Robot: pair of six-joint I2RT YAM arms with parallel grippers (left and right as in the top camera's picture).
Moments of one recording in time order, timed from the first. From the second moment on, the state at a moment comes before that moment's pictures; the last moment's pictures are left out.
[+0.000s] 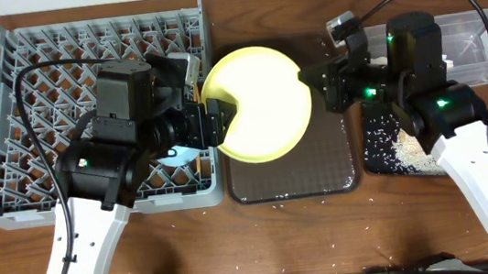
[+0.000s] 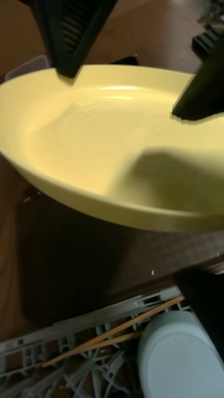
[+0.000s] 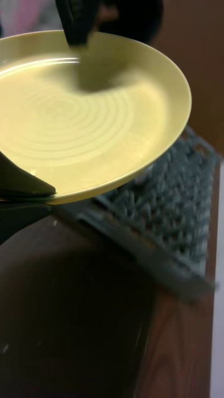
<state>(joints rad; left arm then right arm) -0.27 1.23 1.31 -0.86 0.44 -0.20 0.24 1.35 1.19 -0.43 -0.74 0.18</state>
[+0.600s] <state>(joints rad) -0.23 1.16 1.31 -0.81 -0.40 -0.08 0.14 1.34 1.19 -0.58 -0.51 0.20</state>
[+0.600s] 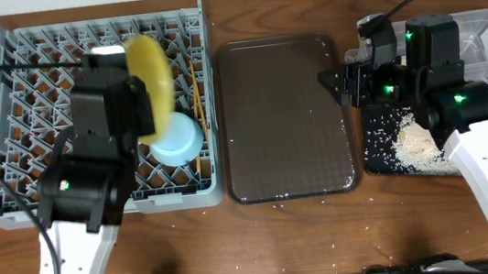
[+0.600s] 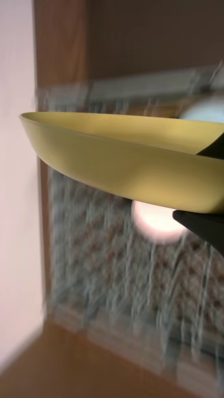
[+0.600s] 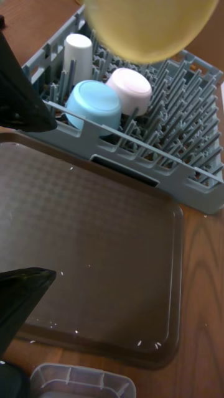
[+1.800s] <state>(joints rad) -0.22 1.19 1.32 -0.69 -0.29 -0.07 0.11 1.23 1.19 -0.55 -0.45 0.21</state>
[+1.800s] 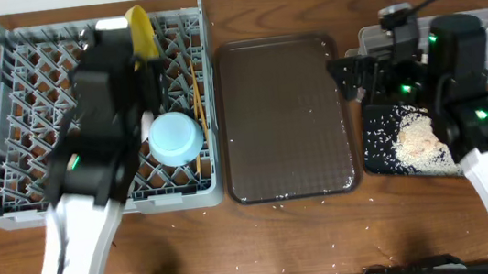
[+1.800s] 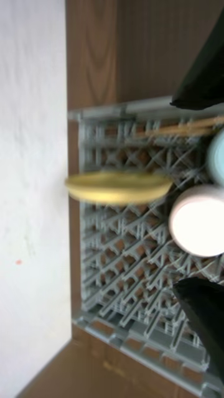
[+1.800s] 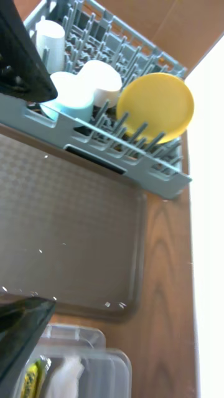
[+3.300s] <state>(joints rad) 0.06 0.01 0.28 -0.24 -0.11 -0.20 0.11 1.20 1.19 -0.65 -0.45 0.21</state>
